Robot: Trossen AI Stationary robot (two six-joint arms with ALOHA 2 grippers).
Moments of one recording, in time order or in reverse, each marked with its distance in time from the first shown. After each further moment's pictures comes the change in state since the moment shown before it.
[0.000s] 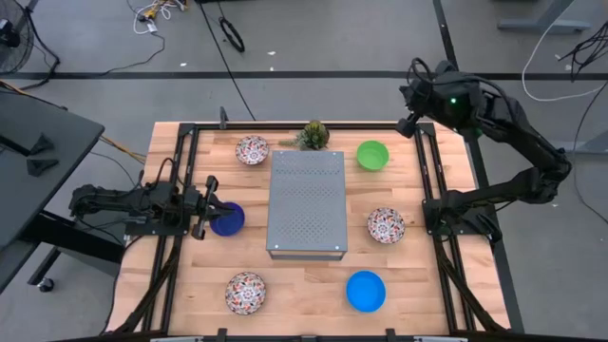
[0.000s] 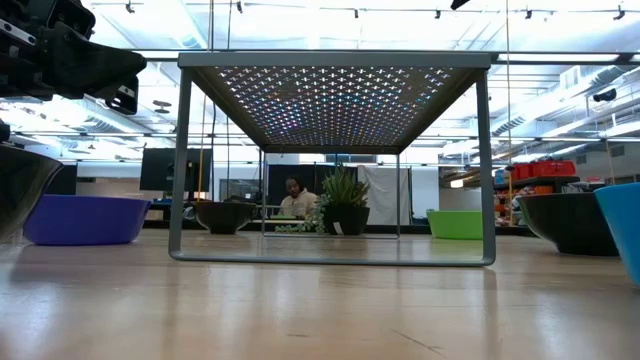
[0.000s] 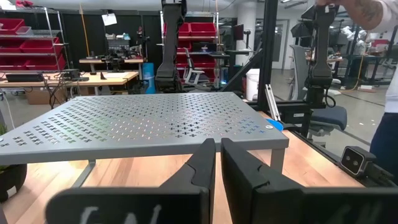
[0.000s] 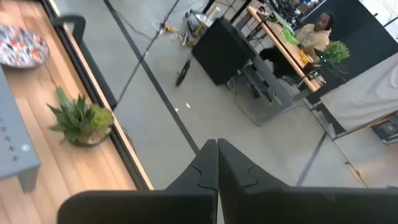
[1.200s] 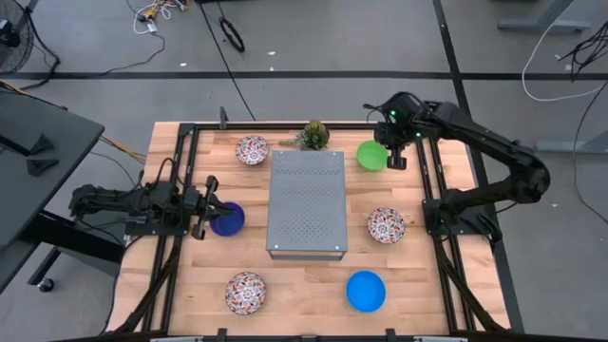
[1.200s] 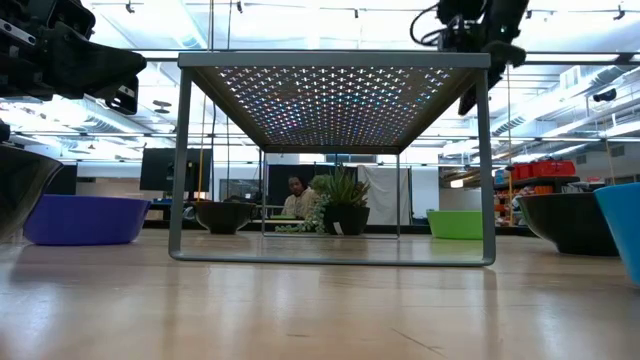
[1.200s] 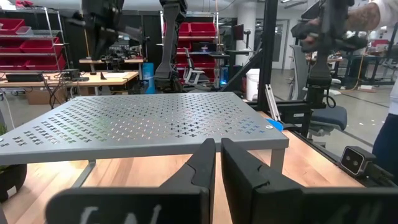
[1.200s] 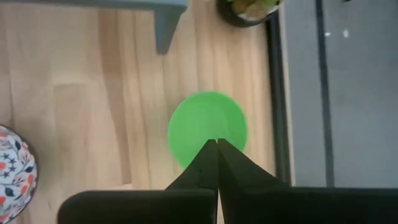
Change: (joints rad) left arm 0.000 0.000 0.000 0.000 0.000 0.000; right arm -0.225 0.096 -0.410 -0.095 -0.561 -0.197
